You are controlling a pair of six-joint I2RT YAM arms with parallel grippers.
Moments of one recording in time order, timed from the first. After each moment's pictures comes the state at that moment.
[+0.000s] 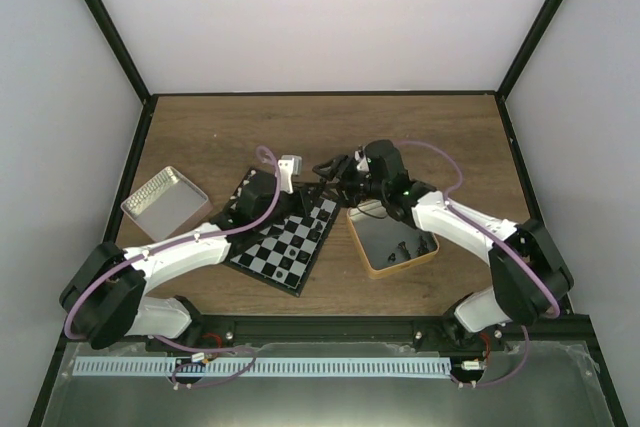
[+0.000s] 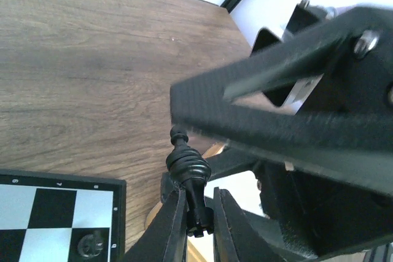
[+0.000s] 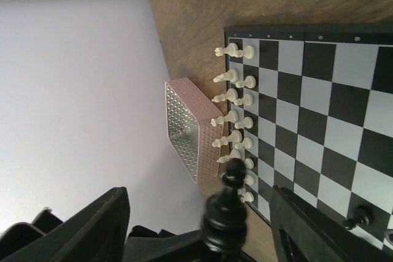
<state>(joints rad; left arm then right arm) -0.76 1.33 0.67 0.34 0.09 -0.67 0.62 1.45 0.89 0.09 -0.42 1.43</state>
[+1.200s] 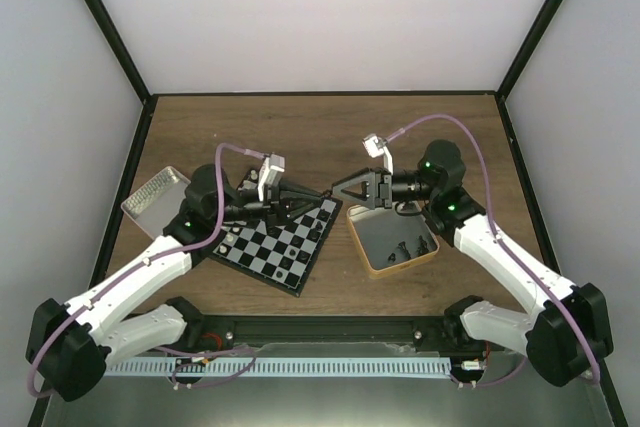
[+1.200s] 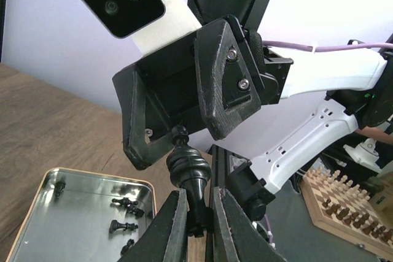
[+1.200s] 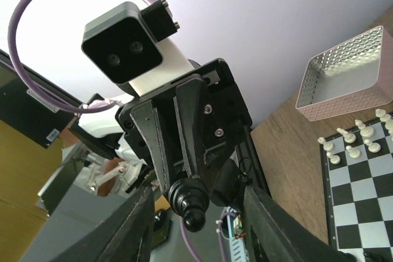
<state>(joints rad) -0.63 1.01 0.71 0.33 0.85 -0.44 0.47 1.11 0.79 0.34 -1.13 0.85</state>
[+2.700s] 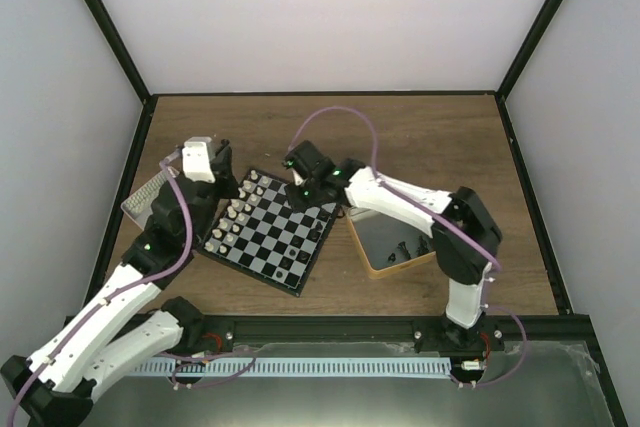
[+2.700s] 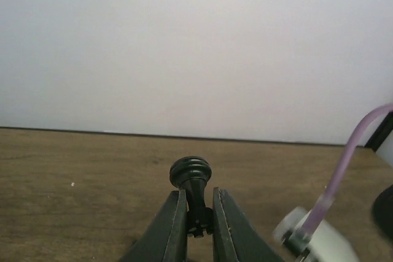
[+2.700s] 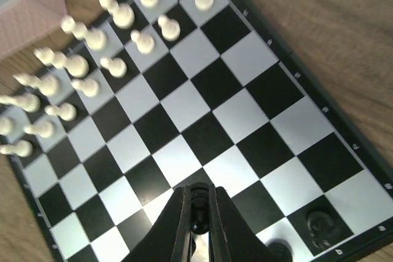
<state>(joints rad) -0.61 0.77 0.77 -0.12 -0.41 -0.25 0.86 1.81 1.43 -0.55 -0.06 0.40</state>
